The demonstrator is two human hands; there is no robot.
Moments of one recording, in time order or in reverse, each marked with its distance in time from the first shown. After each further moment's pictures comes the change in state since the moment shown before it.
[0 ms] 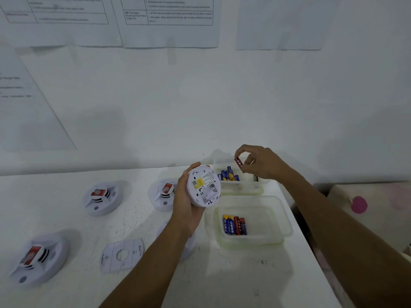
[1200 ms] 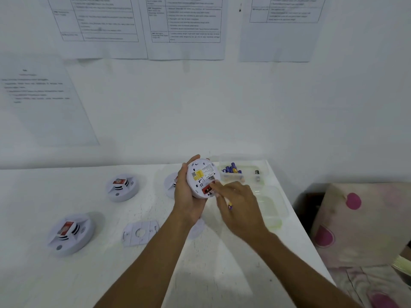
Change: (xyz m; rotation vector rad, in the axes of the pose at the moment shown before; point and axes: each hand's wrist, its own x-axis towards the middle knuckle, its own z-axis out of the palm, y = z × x) left_hand -0.054 0.024 0.010 -0.016 -0.016 0.053; right_hand -0.128 -0.056 0.122 -0.098 0.592 -0.484
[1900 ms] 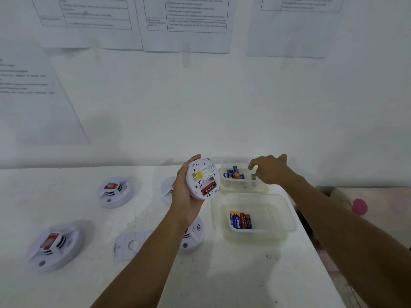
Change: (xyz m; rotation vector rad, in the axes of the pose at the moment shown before) left_hand 0.039 0.003 -0.012 0.015 0.005 -0.038; right_hand 0.115 0.150 -0.012 -0.512 -0.735 0.343
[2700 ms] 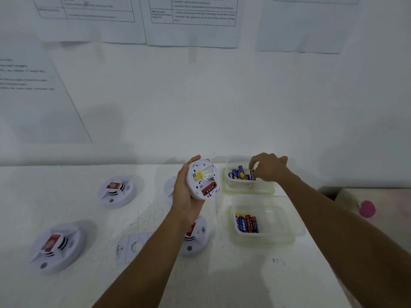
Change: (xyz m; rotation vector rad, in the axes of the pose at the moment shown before) left_hand 0.014 0.001 -0.015 -0.027 0.019 0.012; right_hand 0.023 -0.014 0.010 0.141 0.027 0.097
